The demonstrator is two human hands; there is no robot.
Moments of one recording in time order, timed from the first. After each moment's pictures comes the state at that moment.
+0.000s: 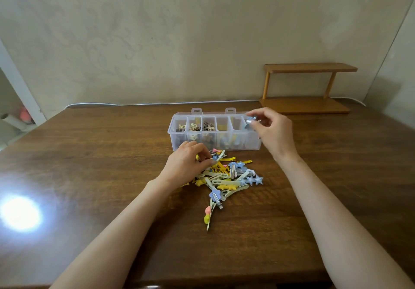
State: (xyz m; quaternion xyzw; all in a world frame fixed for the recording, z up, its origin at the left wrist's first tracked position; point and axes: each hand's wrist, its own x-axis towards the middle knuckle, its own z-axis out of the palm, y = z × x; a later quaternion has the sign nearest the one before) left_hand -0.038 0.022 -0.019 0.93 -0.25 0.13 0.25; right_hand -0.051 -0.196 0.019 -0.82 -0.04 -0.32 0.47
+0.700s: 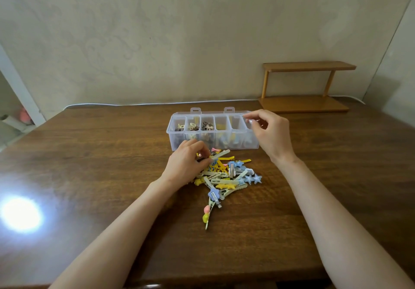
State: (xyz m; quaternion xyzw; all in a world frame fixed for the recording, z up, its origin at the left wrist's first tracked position) left_hand -0.041 0.017 -0.019 0.92 -0.24 0.14 0.27; right_hand -0.048 -0.198 0.012 -0.84 -0.08 -0.38 0.39
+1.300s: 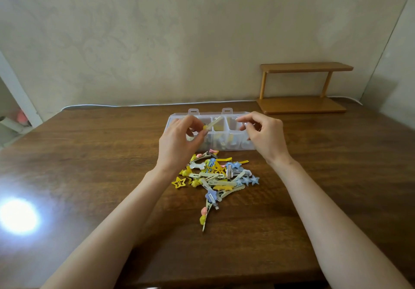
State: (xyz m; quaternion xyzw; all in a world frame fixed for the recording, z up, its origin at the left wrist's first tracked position) left_hand -0.042 0.012 0.013 0.84 -0.22 0.32 0.37; right_hand -0.049 -0.193 0.010 -0.84 -0.09 -0.34 0.40
